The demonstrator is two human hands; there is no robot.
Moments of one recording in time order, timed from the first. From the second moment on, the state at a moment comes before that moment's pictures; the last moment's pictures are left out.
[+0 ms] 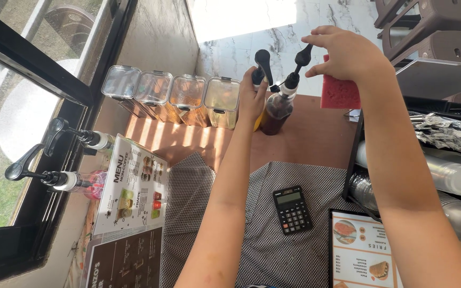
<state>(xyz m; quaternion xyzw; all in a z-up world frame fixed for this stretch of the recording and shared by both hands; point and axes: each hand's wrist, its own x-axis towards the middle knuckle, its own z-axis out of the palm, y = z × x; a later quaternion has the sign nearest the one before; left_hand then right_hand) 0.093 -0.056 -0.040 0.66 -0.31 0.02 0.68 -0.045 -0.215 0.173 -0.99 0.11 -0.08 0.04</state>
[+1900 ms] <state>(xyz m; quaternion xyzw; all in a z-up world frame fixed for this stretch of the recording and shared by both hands) 0.083 -0.029 0.041 0.62 -0.48 0.11 0.61 -0.046 -0.178 -0.024 -0.92 0.27 -0.15 0.26</state>
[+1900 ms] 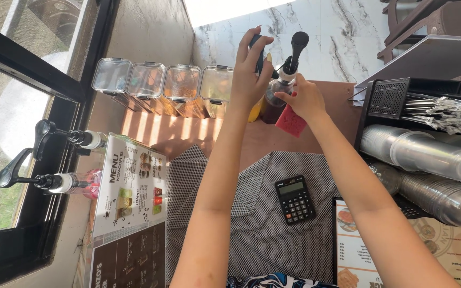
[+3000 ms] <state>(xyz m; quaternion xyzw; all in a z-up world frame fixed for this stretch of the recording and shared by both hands) 0.157 0.461 0.032 0.91 -0.01 -0.01 0.41 -0.359 -0.053 -0.147 -0.33 0.30 -0.17 0.88</state>
